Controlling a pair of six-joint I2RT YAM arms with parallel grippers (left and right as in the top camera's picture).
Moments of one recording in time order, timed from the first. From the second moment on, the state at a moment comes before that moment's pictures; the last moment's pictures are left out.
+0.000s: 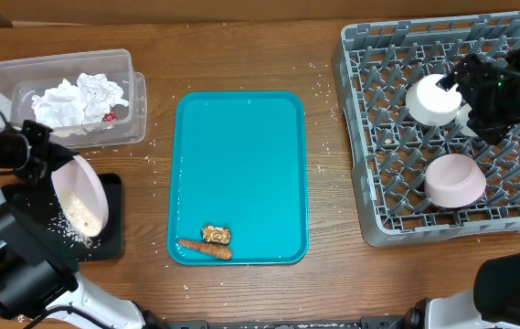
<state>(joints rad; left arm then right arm) 0.66 1.92 1.68 -1.32 0.54 -0.51 -0.26 1.68 1.75 -1.23 -0.26 0.59</state>
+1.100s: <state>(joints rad) 0.95 1.92 1.68 -1.48 0.94 -0.28 -0.26 1.68 1.75 -1.23 -0.26 0.59</state>
